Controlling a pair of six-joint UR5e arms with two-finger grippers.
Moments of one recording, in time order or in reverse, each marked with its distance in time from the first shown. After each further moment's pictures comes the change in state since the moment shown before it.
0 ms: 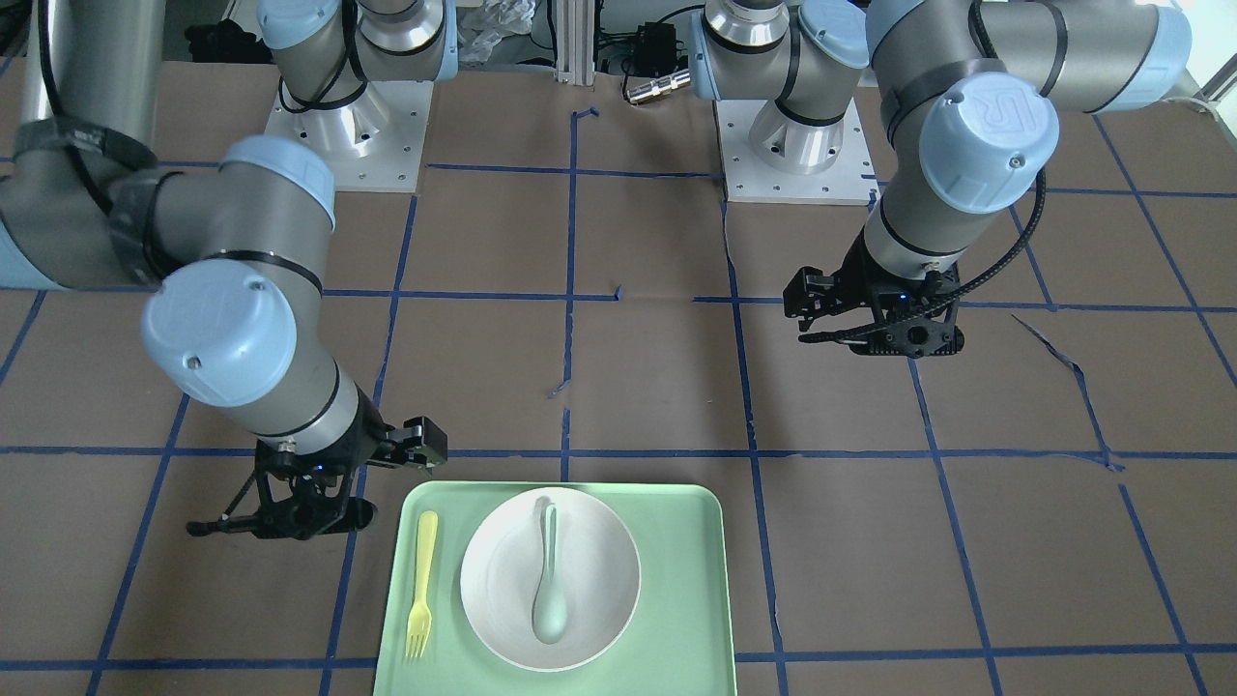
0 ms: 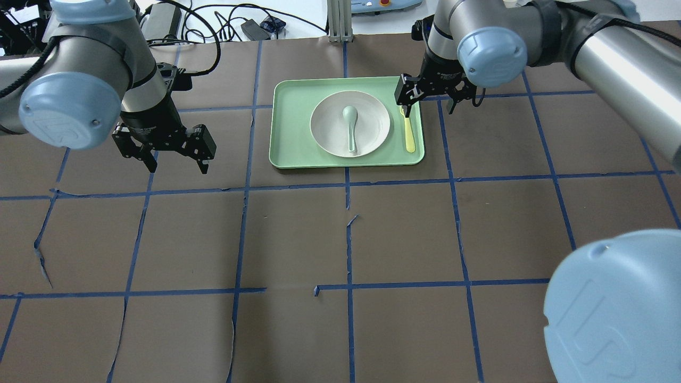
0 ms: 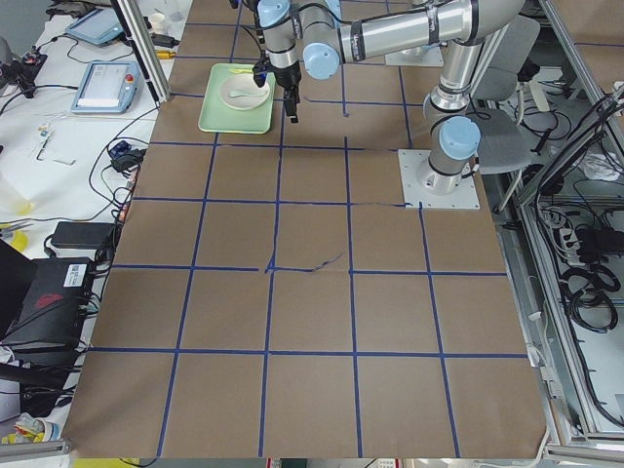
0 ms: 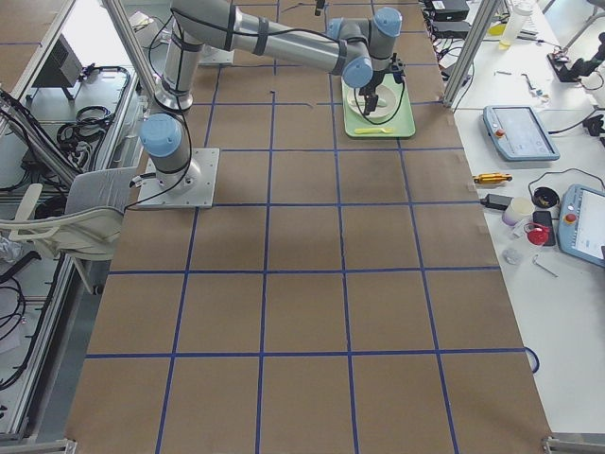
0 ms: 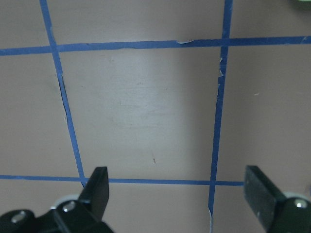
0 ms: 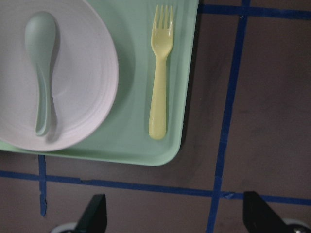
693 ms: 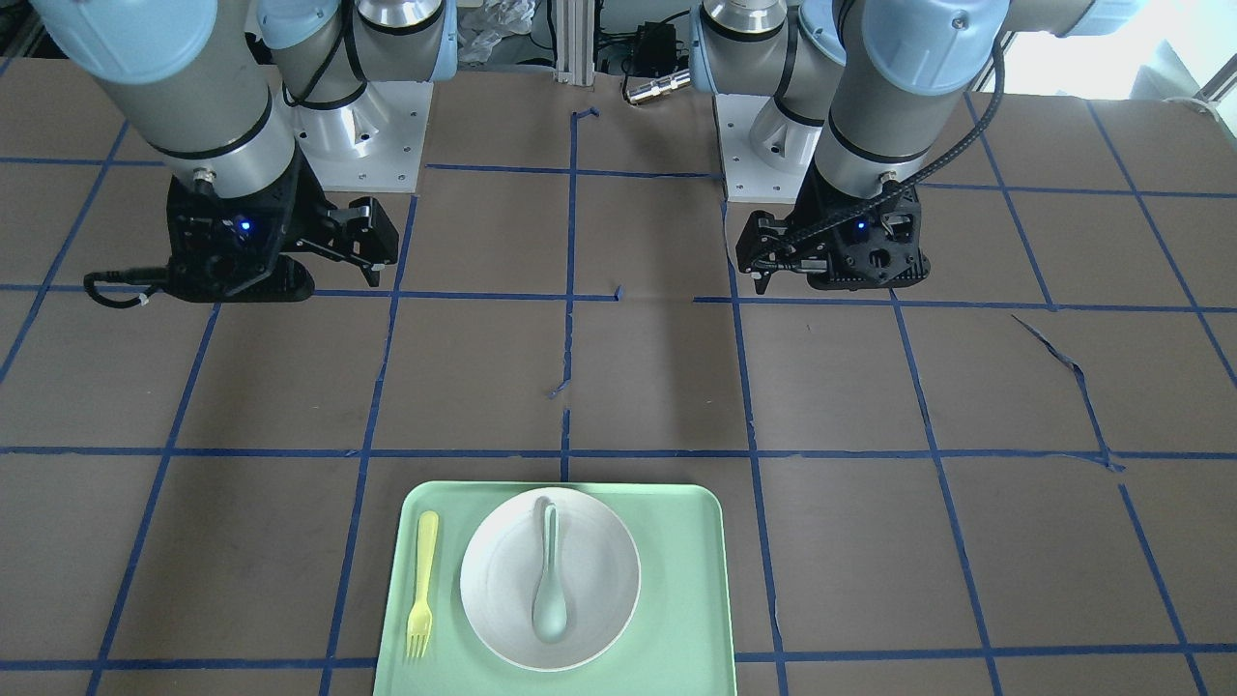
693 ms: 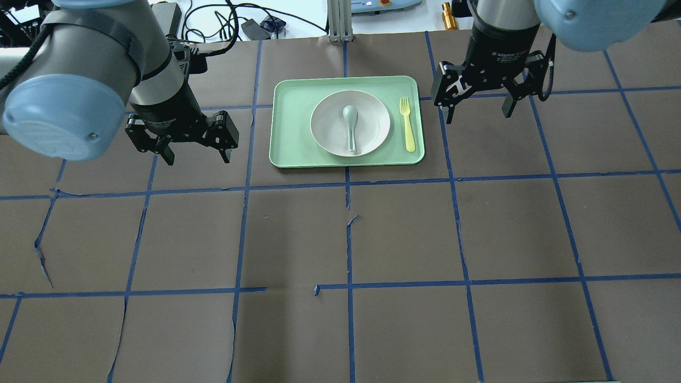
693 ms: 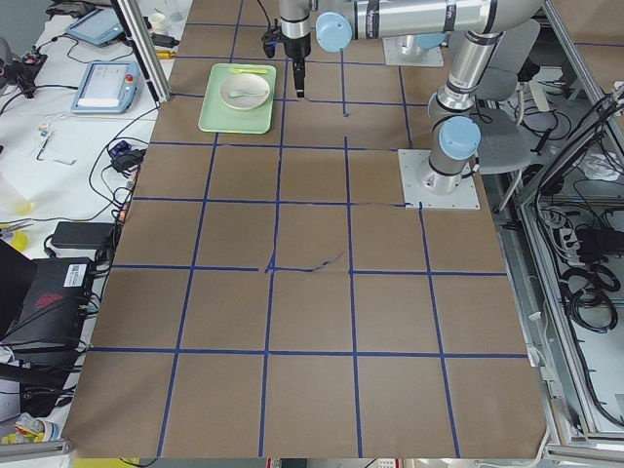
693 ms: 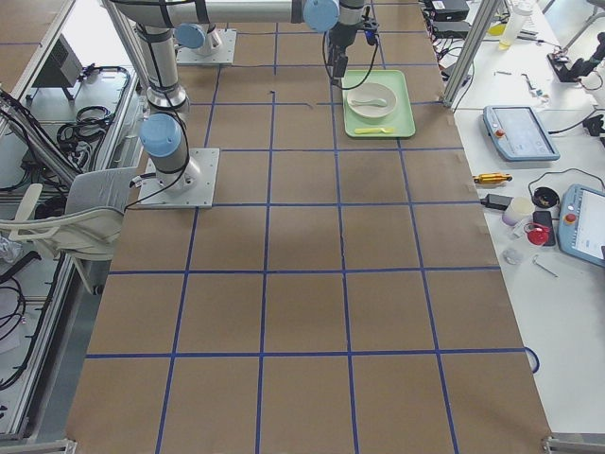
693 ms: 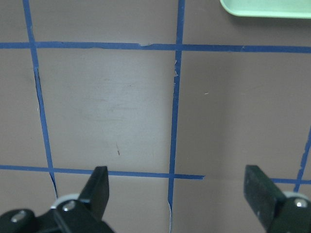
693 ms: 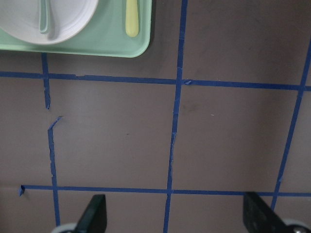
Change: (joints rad) left arm -0.091 0.071 0.031 -0.021 -0.025 -0.134; right arm -0.002 -0.272 -0.001 0.335 -0.061 0.043
